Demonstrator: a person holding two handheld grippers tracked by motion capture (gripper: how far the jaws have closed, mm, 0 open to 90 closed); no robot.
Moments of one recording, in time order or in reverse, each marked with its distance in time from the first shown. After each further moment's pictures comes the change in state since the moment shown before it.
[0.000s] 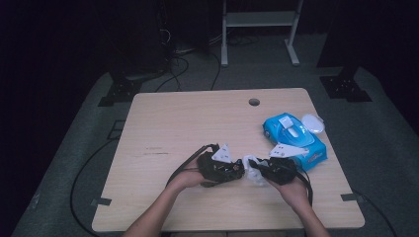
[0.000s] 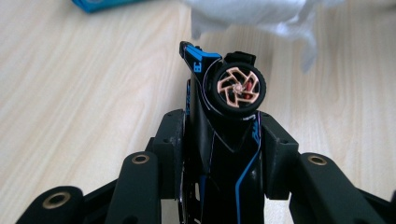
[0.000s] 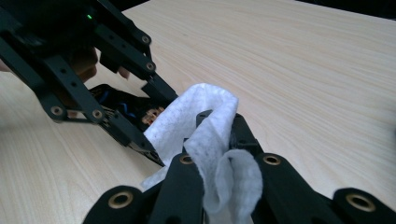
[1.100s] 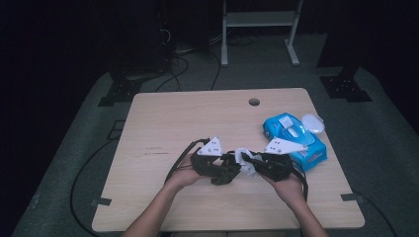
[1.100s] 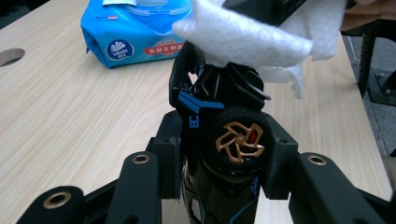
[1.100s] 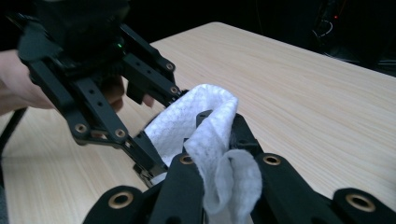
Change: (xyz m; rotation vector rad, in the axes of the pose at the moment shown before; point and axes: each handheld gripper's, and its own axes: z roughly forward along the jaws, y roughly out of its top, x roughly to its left) left arm 0.001 0.001 -0.030 -0.248 -0.009 -0.048; right arm 0.020 0.030 -0.007 -0.098 0.020 -0.064
